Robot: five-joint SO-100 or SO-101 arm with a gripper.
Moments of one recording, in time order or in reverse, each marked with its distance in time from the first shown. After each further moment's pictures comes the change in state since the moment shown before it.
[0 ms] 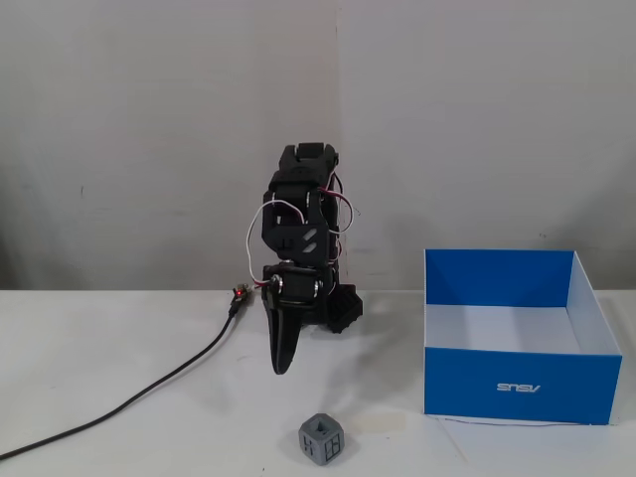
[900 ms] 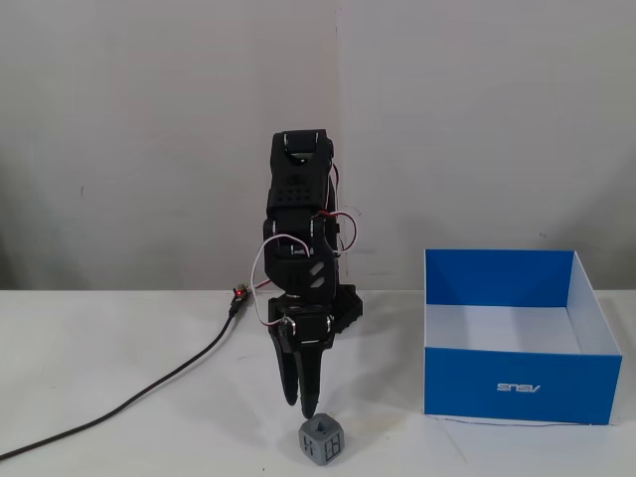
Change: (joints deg) arm -4.0 -28.8 -13.7 -2.3 -2.2
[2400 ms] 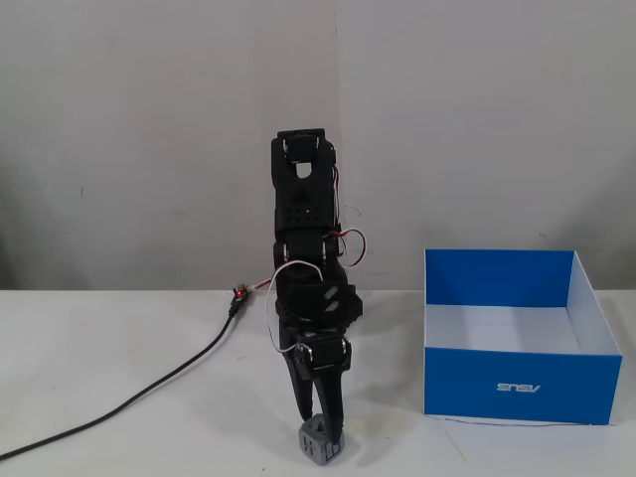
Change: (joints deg) arm -4.0 -14.9 -7.6 0.9 0.5
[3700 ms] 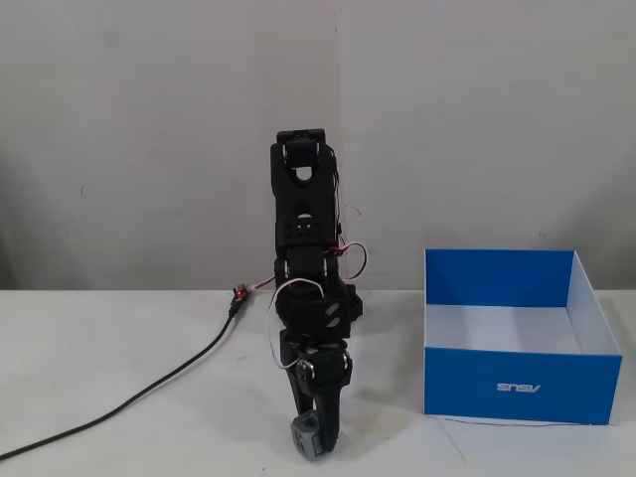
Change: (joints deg) arm 0.0 -6.7 -2.1 -1.5 -0.9
